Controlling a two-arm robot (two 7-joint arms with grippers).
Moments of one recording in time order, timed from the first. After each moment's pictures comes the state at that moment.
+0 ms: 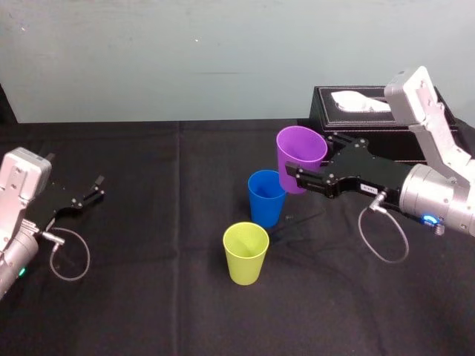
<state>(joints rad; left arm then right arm) -0.20 0.60 0.45 -1.41 -0.25 -0.12 0.03 0.29 0.65 -0.38 -1.70 0.41 0.27 0.47</state>
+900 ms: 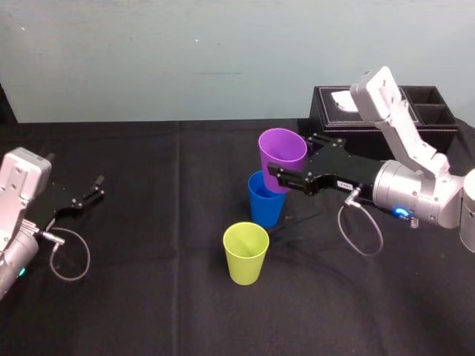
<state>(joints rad) -0.20 0.60 0.45 -1.41 -0.25 -0.12 0.03 0.38 0.57 -0.45 -1.60 0.37 0.28 0.48</state>
